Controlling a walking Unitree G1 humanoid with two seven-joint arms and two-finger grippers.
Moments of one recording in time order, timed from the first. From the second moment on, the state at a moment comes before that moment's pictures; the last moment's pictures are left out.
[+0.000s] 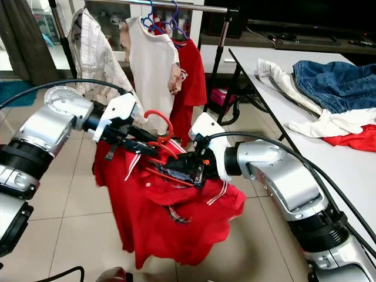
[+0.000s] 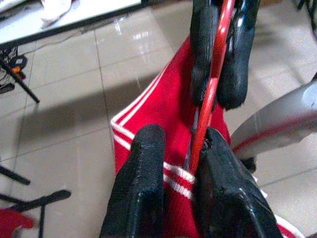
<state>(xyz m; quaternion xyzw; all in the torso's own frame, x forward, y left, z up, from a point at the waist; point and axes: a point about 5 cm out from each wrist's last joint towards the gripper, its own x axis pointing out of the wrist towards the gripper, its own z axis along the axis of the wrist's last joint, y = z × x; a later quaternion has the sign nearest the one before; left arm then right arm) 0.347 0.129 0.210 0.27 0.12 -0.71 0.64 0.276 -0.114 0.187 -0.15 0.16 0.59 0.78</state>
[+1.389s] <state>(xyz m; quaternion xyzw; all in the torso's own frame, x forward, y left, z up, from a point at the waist) 0.350 0.157 0.168 0.16 0.12 -0.52 0.83 0.300 -0.142 0.169 0.00 0.12 0.26 0.96</state>
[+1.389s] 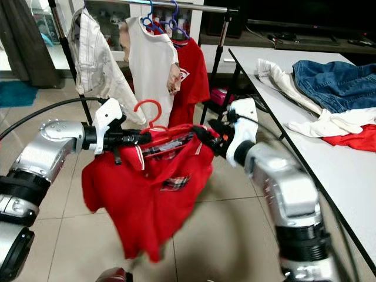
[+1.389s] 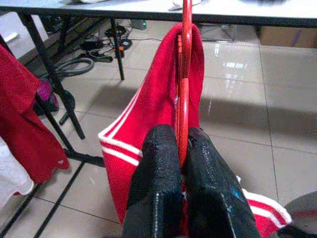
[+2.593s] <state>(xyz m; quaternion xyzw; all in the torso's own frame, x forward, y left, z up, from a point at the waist) 0.340 0.147 0.175 0.15 0.11 -0.53 0.83 0.322 -0.129 0.152 -0.04 0.16 0.17 0.97</state>
